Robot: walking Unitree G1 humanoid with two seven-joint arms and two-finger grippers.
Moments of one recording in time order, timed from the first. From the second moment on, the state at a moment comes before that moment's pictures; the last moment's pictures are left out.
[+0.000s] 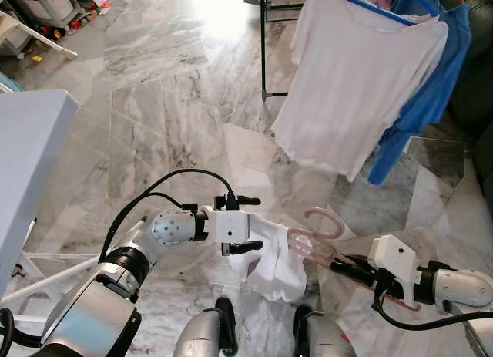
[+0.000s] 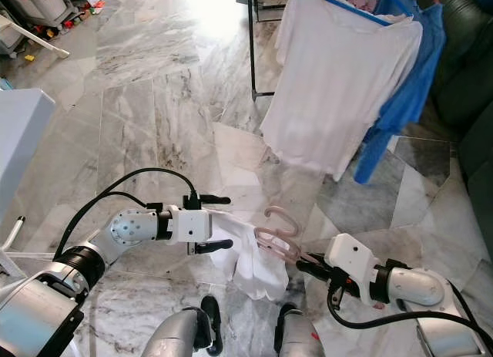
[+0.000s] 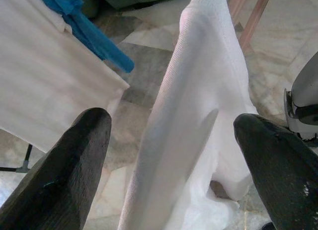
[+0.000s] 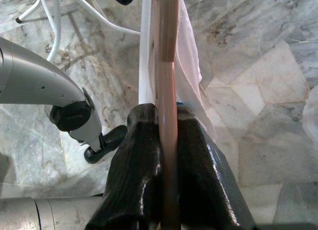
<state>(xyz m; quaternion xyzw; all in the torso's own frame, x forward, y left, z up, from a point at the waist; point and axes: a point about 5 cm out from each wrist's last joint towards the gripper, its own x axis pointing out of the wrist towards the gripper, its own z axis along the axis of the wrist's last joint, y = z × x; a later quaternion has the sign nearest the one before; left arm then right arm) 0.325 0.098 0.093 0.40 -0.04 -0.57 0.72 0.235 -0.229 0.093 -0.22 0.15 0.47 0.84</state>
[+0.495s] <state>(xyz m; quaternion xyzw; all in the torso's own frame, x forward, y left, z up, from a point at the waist) 0.330 0.100 0.079 0.32 0.04 -0.52 0.79 0.263 -0.206 0.089 -0.28 0.13 0.42 0.85</state>
